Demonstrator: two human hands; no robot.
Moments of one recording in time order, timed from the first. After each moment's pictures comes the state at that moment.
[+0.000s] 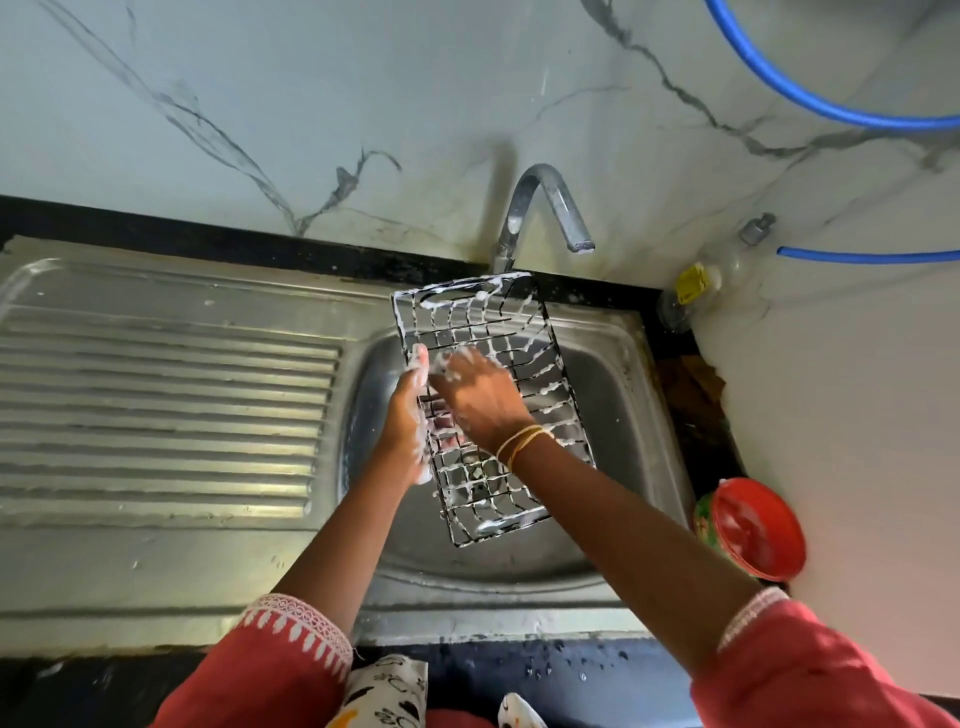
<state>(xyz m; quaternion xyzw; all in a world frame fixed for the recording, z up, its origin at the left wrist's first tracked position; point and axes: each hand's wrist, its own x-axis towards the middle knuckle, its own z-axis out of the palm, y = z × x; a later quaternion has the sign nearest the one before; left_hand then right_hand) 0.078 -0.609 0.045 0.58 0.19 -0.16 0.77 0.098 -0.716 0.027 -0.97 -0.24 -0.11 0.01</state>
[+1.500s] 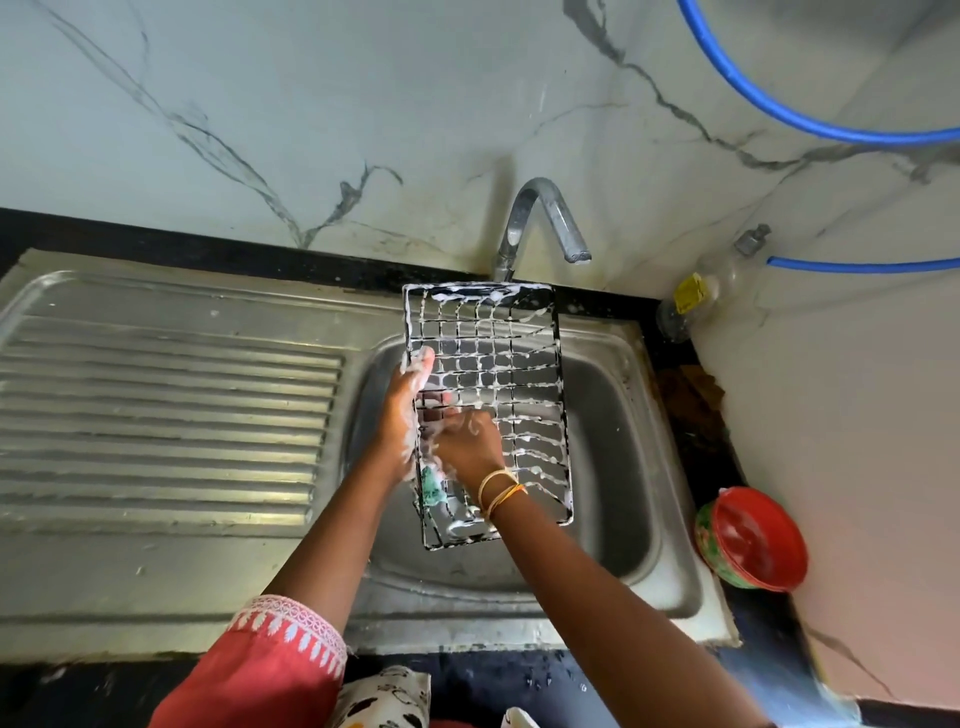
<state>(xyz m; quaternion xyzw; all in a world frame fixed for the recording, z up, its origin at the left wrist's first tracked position) 0.083 -0.598 0.056 0.59 0.12 -0.14 0.78 0.062 -0.678 0.023 -0.82 0.25 0.11 0.50</state>
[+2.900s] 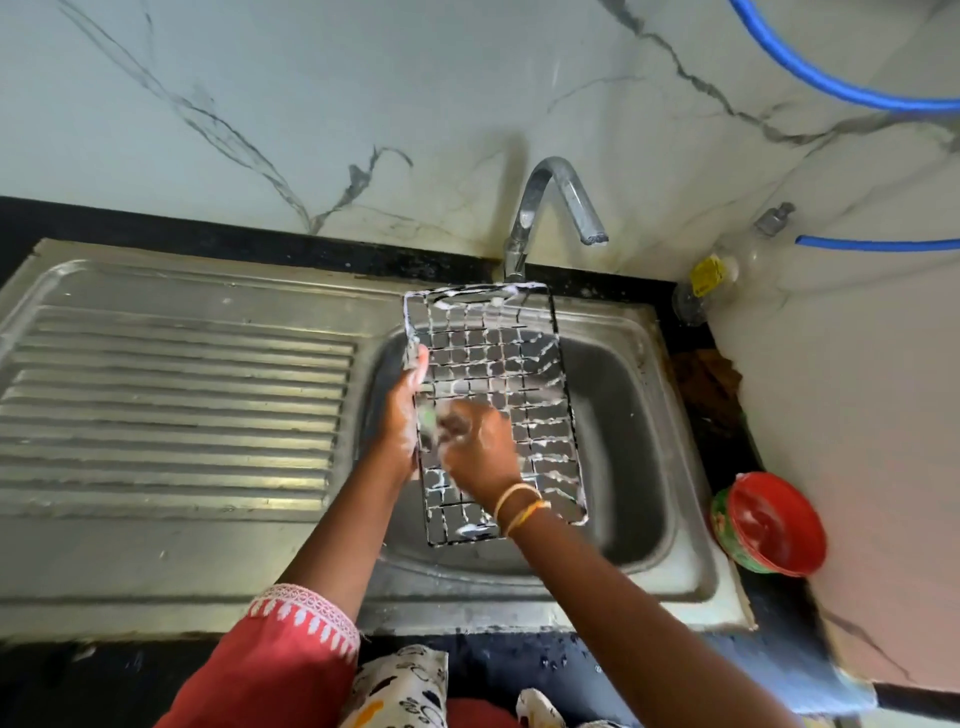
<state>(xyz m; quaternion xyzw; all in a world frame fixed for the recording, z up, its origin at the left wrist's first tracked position) 0.091 -0.588 0.032 0.54 0.21 -0.20 0.79 0.041 -0.674 0.030 -0.89 0.09 0.06 0.45</state>
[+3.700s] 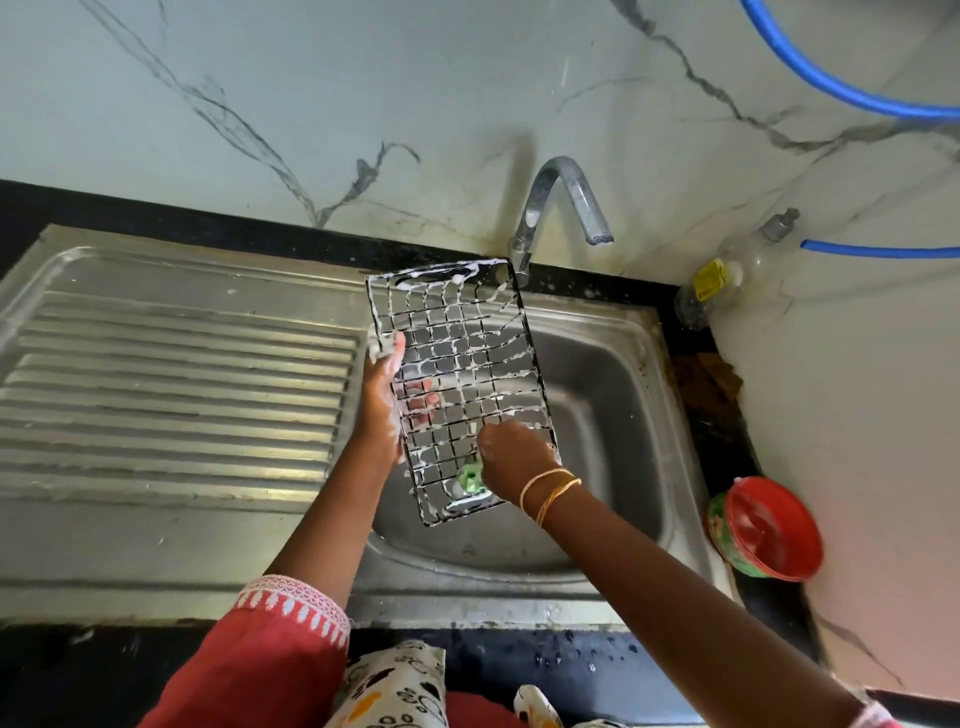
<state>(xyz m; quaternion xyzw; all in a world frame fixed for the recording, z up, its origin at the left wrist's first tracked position) 0.094 -0.568 0.015 0.53 0.20 -0.13 0.81 0.043 -0.711 0.035 -0.97 -0.06 0.23 0.00</state>
